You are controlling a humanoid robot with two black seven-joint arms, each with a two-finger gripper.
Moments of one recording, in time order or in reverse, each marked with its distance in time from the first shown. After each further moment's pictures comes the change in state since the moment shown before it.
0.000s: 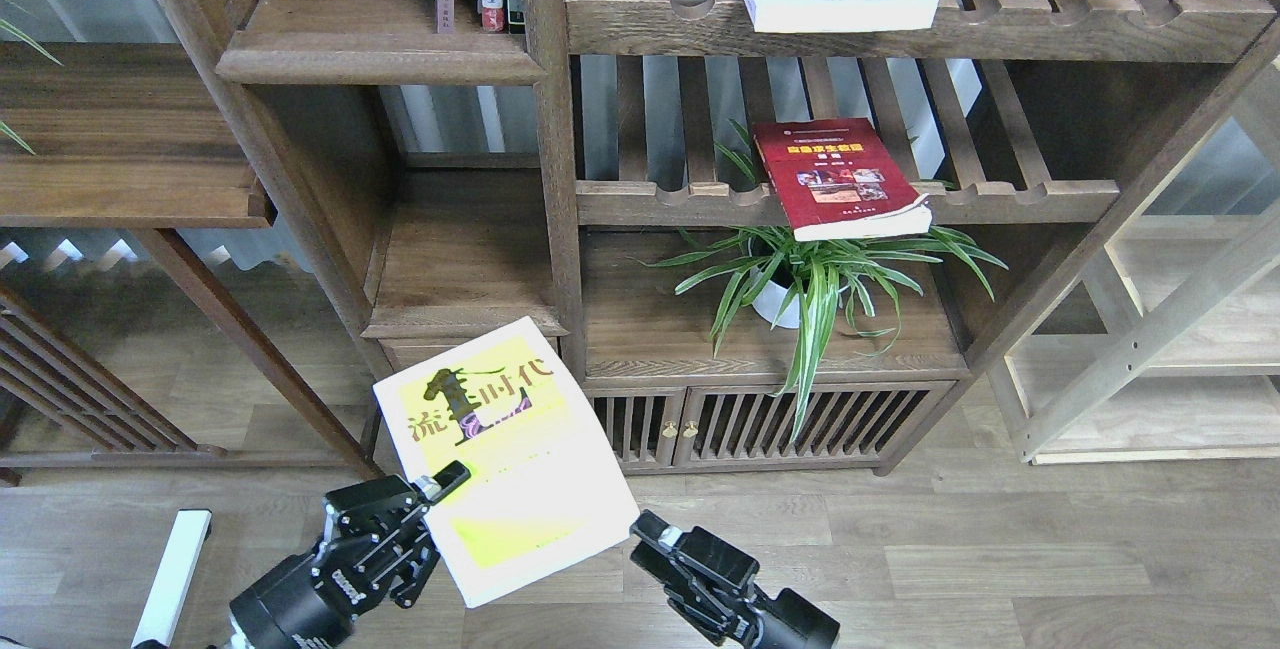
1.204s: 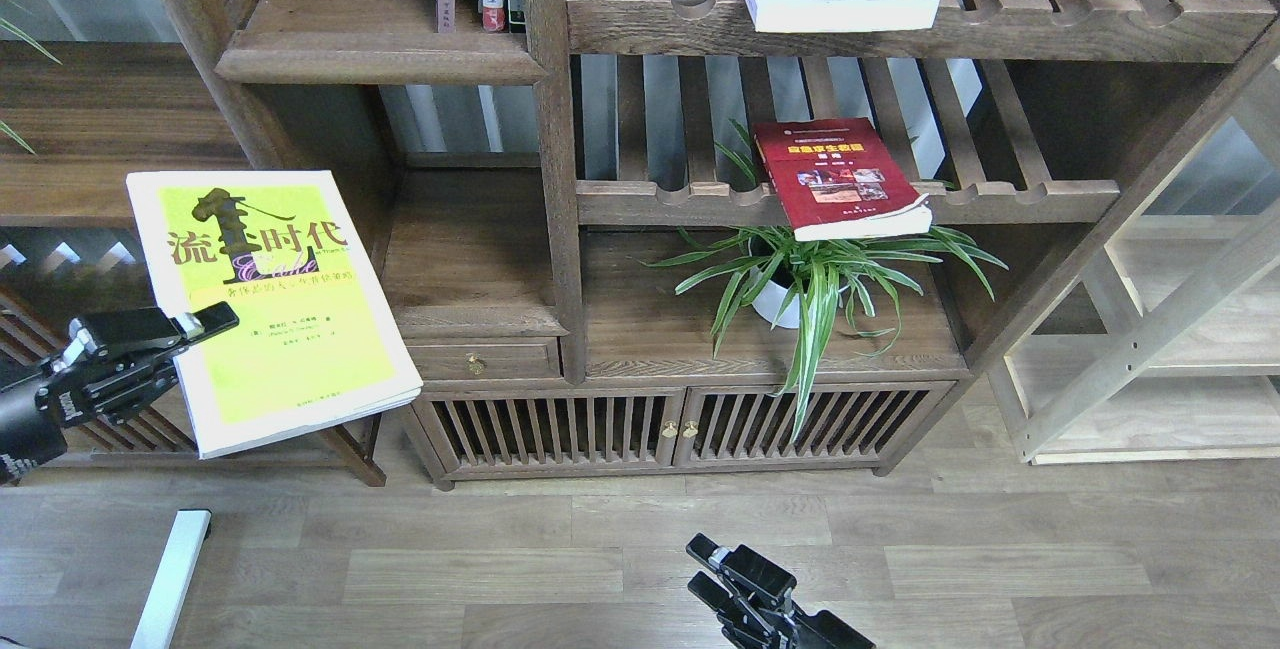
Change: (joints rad) left arm -0.324 0.606 0.014 0.015 0.019 0.000 0.000; right arm 0.040 -0.007 0.023 -0.166 0.009 0.000 0.000
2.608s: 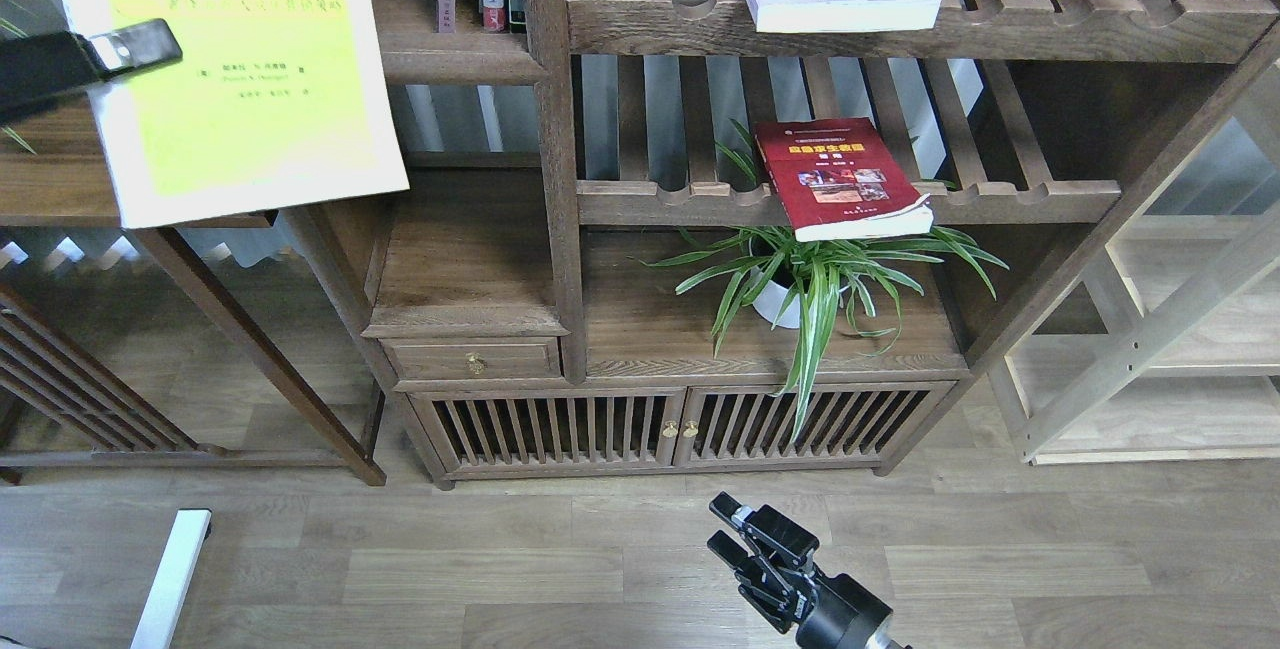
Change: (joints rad) left arm -0.305 0.200 -0.281 -0.156 0.231 0.000 0.000; right arm 0.050 -0.025 0.016 -0.002 0.077 0.000 0.000
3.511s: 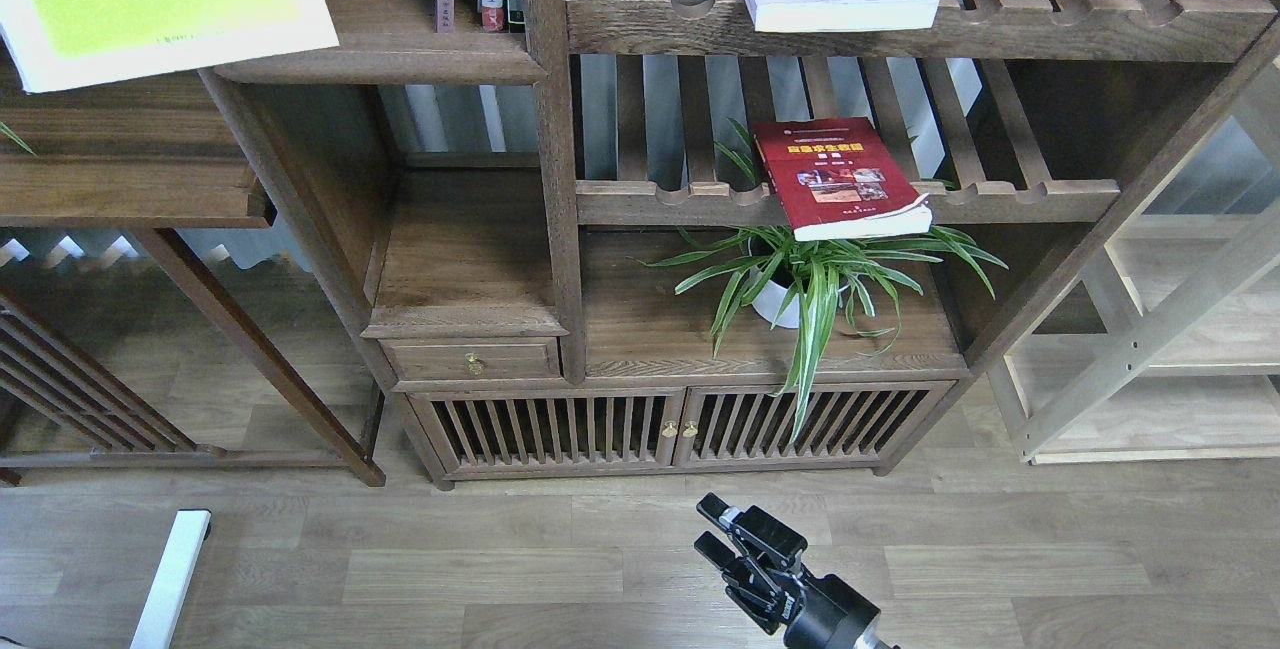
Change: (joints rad) left arm -0.137 -0.113 -0.088 0.112 0.208 0.000 0.000; right arm 0.002 0.015 -0.017 0.007 0.004 0.000 0.000
